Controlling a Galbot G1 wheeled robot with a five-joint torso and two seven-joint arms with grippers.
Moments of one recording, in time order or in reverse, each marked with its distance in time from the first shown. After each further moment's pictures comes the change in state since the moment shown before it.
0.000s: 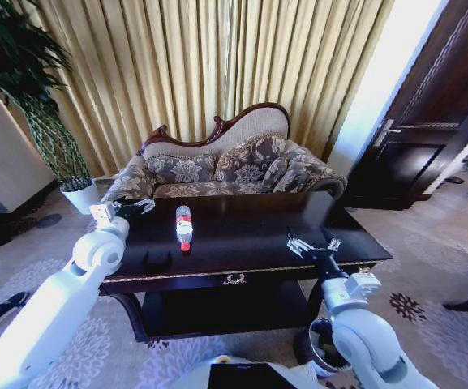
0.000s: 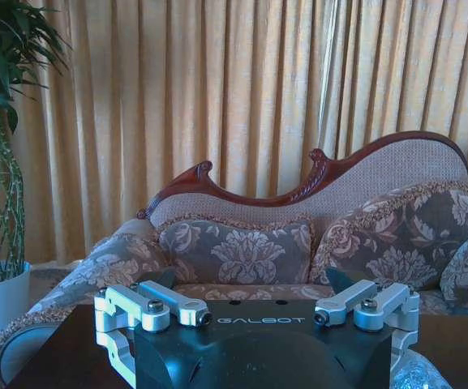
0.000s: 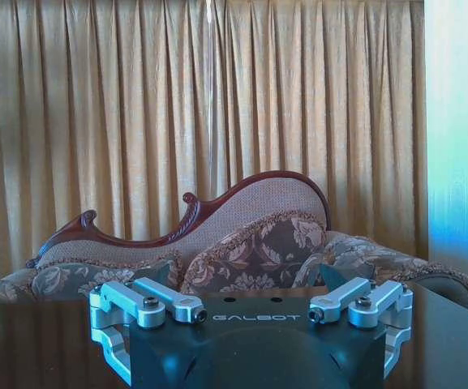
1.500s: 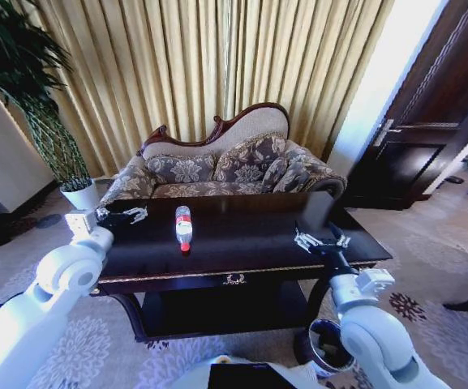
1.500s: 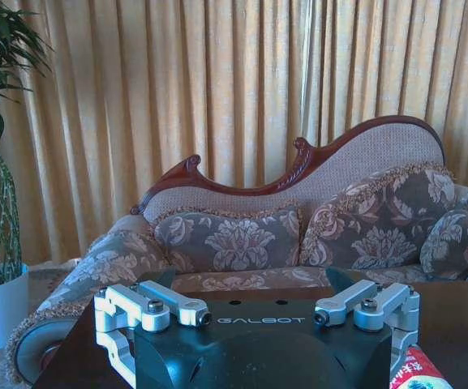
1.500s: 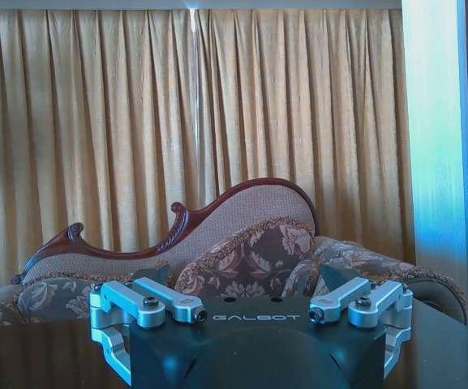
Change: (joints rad) left arm 0.224 0.081 -0.210 -0.193 -0.073 0.078 0.024; right arm 0.006 -0.010 0.056 0.032 0.068 -0.025 0.028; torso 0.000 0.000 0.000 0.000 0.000
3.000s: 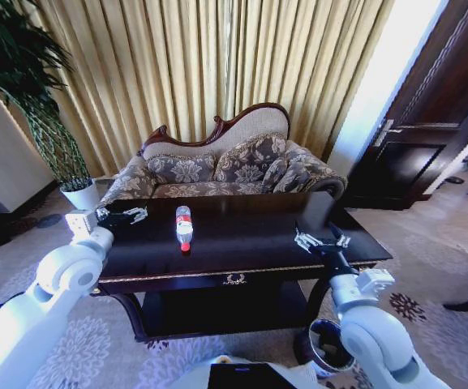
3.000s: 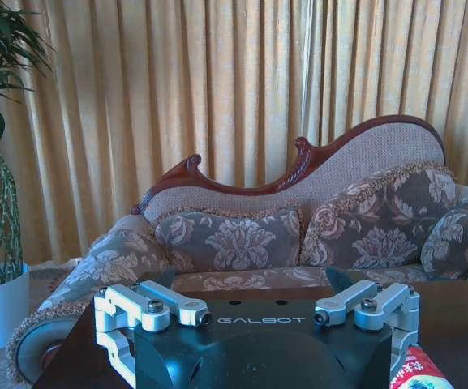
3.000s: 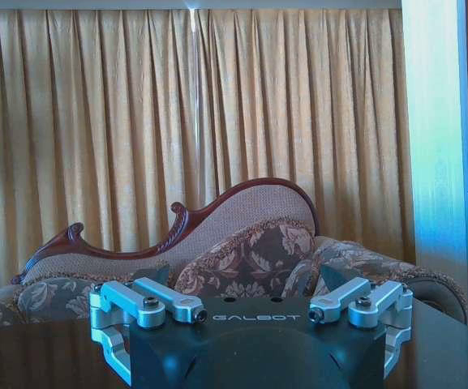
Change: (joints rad) left arm 0.001 0.000 0.000 0.000 0.001 0.000 -0.001; right arm 0.000 0.000 0.000 0.000 0.000 0.001 0.000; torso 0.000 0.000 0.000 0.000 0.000
